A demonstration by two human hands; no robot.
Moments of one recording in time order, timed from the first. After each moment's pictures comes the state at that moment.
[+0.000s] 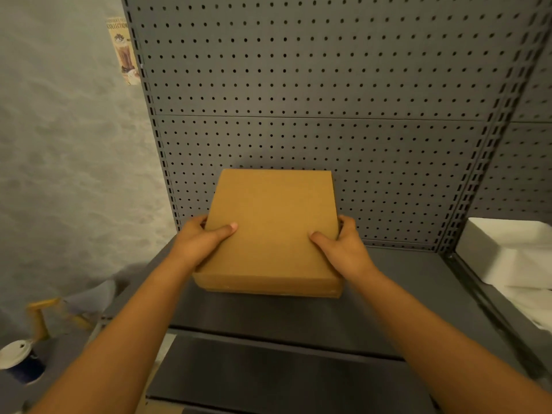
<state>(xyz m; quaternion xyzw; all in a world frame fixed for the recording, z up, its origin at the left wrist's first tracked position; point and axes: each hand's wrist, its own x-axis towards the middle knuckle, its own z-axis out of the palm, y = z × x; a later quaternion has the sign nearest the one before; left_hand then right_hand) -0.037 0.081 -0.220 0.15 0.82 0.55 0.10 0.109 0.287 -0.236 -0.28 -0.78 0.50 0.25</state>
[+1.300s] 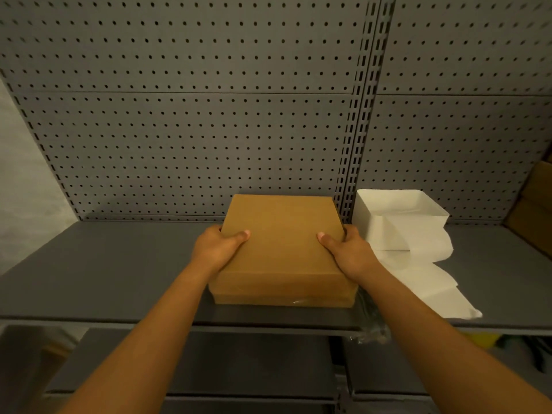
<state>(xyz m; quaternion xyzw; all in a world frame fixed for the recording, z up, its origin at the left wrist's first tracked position) 0.118 0.278 -0.265 0.17 0.84 0.49 0.16 0.279 0.460 -0.275 -0.38 -0.79 0.45 0.19</state>
